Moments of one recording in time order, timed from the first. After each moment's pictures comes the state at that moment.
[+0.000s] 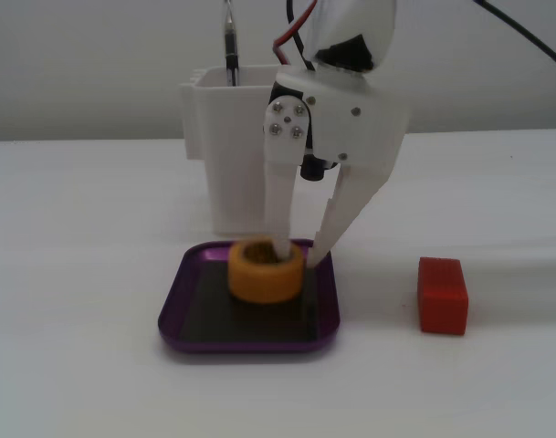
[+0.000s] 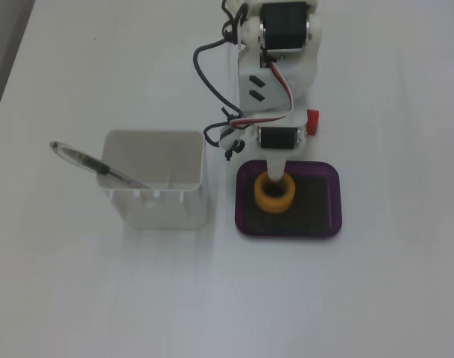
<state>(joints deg) -0.4 73.7 81.1 54.0 -2.2</state>
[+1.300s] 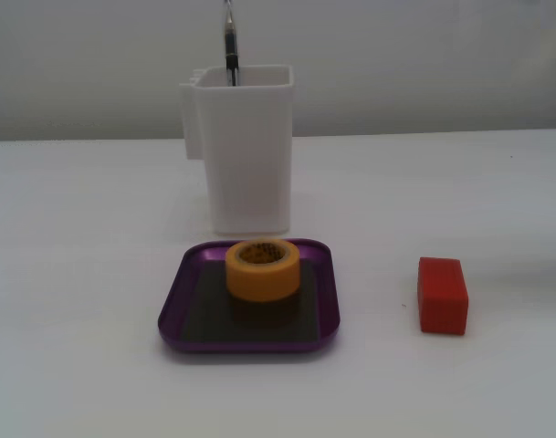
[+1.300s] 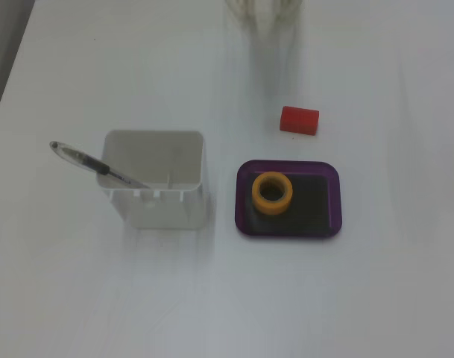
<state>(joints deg) 2.2 144.6 116.9 80.4 1.2</state>
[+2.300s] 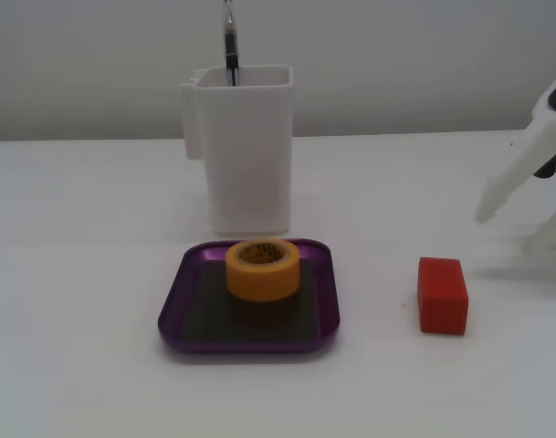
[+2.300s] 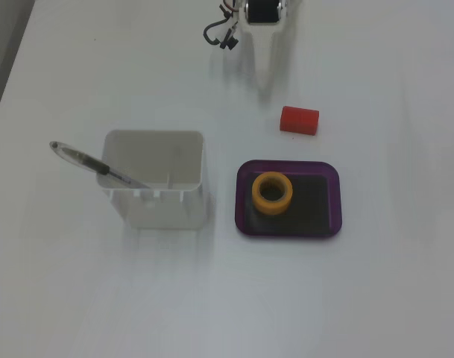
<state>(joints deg) 2.4 192.2 173.5 64.9 1.2</state>
